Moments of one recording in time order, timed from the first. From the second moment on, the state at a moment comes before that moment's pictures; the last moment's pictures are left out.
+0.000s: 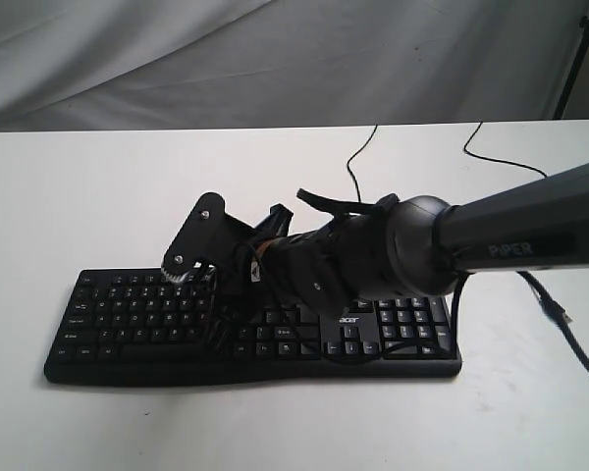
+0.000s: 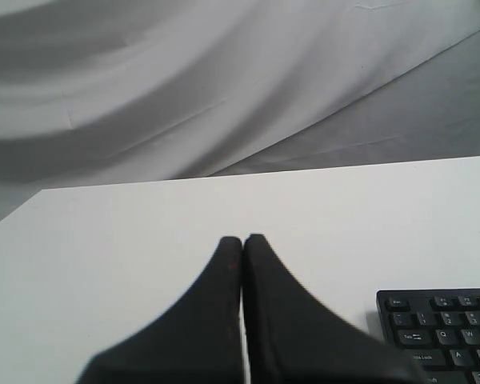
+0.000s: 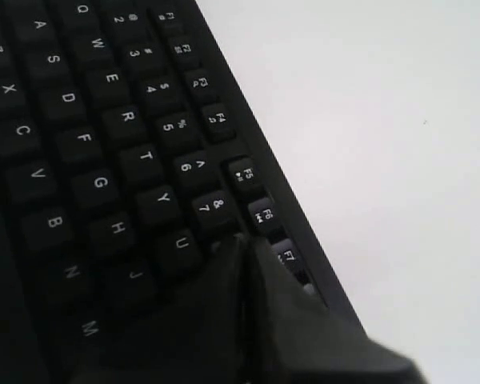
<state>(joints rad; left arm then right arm) 0.13 0.00 -0.01 0.03 0.19 0.09 0.54 2.07 -1.18 0.05 -0.03 -0.47</state>
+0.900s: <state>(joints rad) 0.13 0.00 -0.01 0.03 0.19 0.09 0.55 2.10 -1.18 0.04 -0.01 -0.47</state>
